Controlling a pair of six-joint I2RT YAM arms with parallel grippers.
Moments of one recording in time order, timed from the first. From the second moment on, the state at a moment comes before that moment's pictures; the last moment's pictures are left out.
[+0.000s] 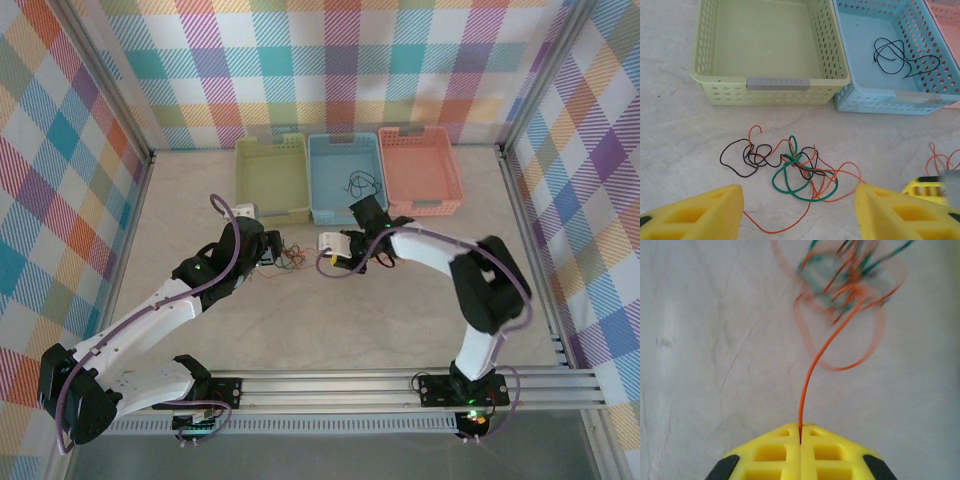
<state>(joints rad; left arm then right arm) -0.64 1.09 0.87 -0.45 -0.38 -0.55 0.60 1.74 1.10 -0.34 -0.45 -0.93</state>
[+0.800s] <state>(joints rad) -0.69 1.12 0.82 -0.25 0.00 -0.37 0.60 1.33 0.61 0.51 -0.44 -0.19</state>
